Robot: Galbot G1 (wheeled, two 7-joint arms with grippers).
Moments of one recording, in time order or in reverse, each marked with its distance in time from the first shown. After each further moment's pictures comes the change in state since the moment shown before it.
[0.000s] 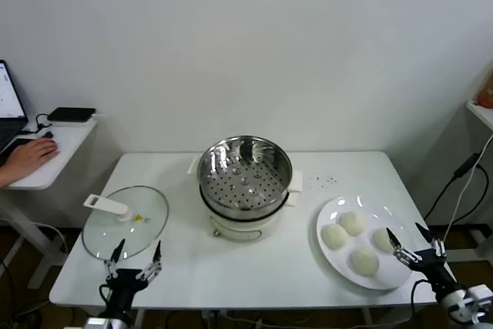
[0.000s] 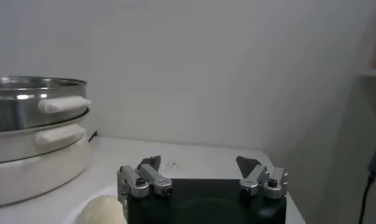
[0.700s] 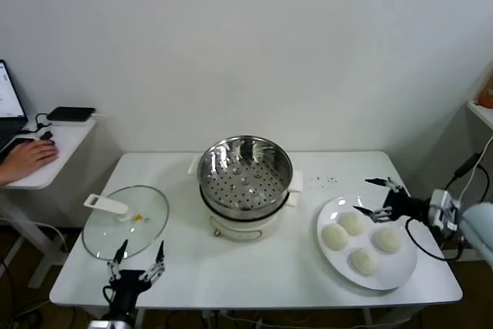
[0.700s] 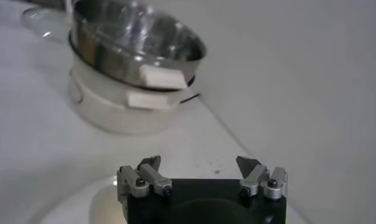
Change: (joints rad) left arm 0.009 -0.009 0.021 -0.001 -0.013 -0.017 -0.011; right arm 0.696 -0.512 -0.559 -0.173 -0.195 -0.201 -0.498
